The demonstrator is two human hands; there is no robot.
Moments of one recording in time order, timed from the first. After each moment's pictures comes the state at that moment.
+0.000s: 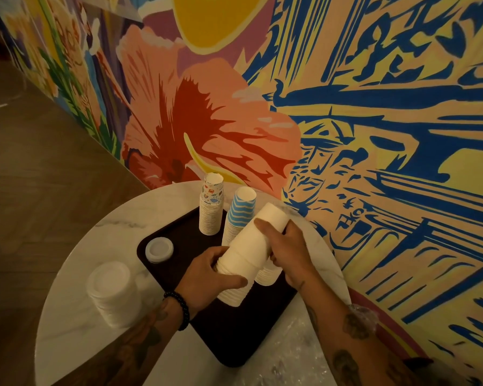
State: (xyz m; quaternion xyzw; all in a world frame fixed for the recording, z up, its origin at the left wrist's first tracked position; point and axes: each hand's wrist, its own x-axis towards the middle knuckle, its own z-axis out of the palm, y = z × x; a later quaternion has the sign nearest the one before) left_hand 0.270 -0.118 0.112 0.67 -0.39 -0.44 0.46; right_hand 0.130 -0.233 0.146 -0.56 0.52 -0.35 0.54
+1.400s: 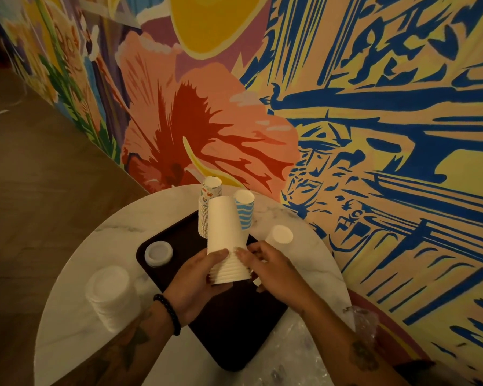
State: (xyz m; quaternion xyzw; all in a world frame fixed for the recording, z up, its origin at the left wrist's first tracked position) left_hand 0.272 -0.112 0.122 0.49 -0.18 -0.62 0.59; right_hand 0.116 -0.199 0.148 -0.70 0.46 -0.17 0.52
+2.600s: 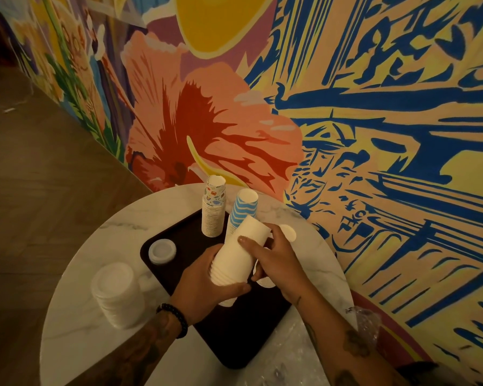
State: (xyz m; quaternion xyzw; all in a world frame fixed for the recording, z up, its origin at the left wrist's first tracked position) left_hand 0.270 -0.099 0.112 0.68 -0.48 -0.33 0.45; right_hand 0.130 -0.207 0.147 -0.62 0.44 -0.27 0.59
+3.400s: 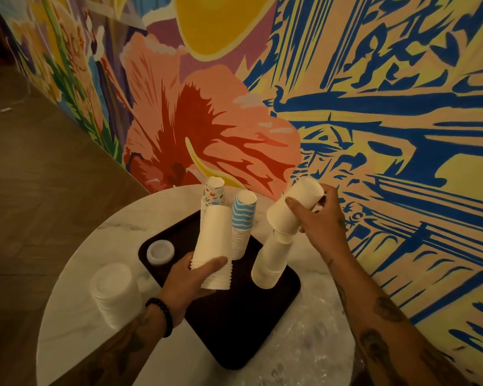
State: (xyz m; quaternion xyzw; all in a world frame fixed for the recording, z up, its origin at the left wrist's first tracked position) left_hand 0.285 -0.100 0.115 0.61 -0.20 -0.52 0.56; right_hand 0.094 -0.269 0.196 -0.64 0.52 -0.43 0.36
